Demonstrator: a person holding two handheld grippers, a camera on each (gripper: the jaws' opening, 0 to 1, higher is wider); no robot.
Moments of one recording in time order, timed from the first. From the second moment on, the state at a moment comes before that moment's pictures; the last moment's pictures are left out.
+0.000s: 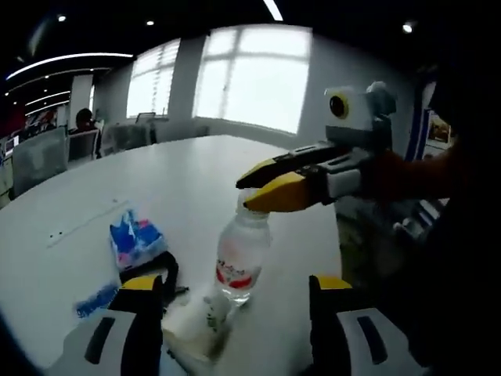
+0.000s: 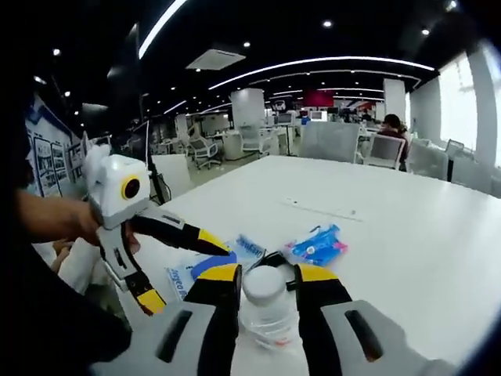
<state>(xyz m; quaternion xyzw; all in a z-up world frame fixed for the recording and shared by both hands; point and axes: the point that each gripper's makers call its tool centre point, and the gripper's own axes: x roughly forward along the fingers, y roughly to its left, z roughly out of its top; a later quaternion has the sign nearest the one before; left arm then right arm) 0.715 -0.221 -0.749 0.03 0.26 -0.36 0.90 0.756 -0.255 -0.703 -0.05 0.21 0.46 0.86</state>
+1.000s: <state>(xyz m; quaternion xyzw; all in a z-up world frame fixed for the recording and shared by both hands) 0.745 -0.268 -0.783 0.12 0.27 -0.43 0.85 0.753 -0.253 -0.733 -0.05 0.24 0.37 0.90</state>
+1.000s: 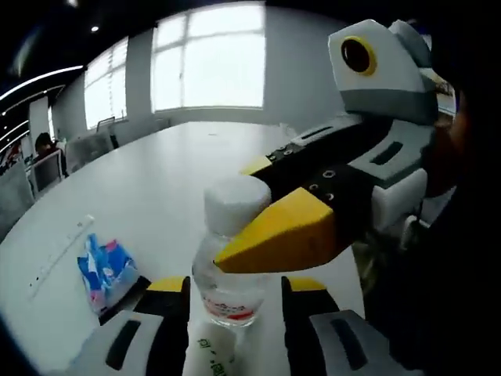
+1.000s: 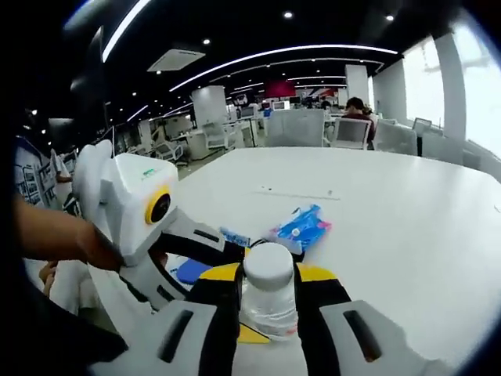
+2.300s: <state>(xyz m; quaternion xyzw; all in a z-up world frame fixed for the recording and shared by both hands) 0.744 -0.273 -0.786 0.12 0.27 -0.42 0.86 0.755 -0.263 -0.733 -0.07 0.21 0.33 0.91</state>
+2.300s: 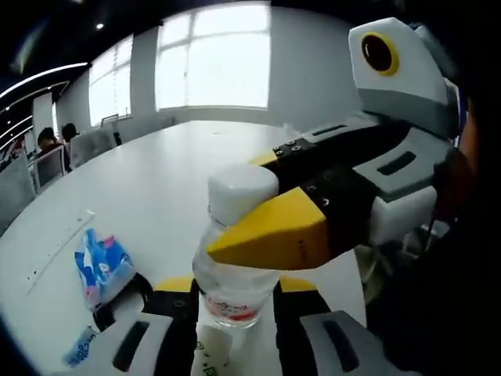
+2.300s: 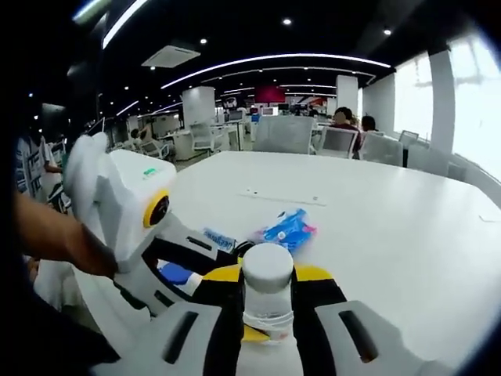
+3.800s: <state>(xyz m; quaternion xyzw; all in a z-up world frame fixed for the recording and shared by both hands) 0.777 -0.180 -0.684 0.09 0.20 -0.30 0.93 0.786 -0.168 -0.630 -0.10 0.15 0.47 0.86</state>
